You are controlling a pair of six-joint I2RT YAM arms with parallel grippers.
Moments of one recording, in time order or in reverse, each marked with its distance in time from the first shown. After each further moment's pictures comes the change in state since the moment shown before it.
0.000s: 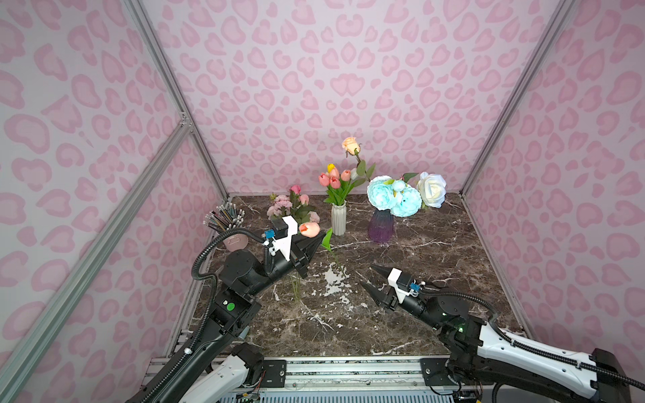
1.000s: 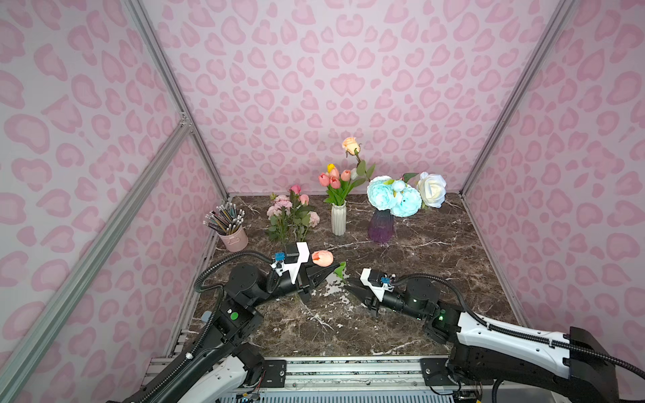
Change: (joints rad) left arm -0.089 -0.052 -0.097 0.060 0.167 0.056; right arm -0.017 0.264 0.114 -0.058 -0.145 0.093
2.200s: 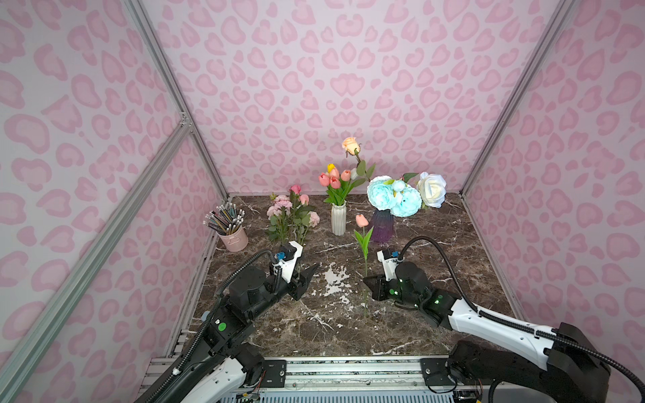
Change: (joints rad) left arm -0.002 -0.107 0.004 -0.490 -0.549 0.123; right arm -0.271 0.134 0.035 -0.406 0.015 0.802
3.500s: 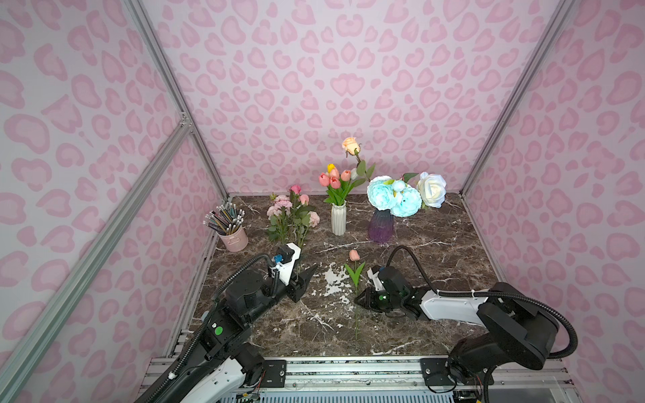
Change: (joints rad) left arm -0.024 -0.031 -0.002 -0.006 -0.026 -0.004; right arm 0.019 0.336 -0.034 0.132 -0.191 0.228
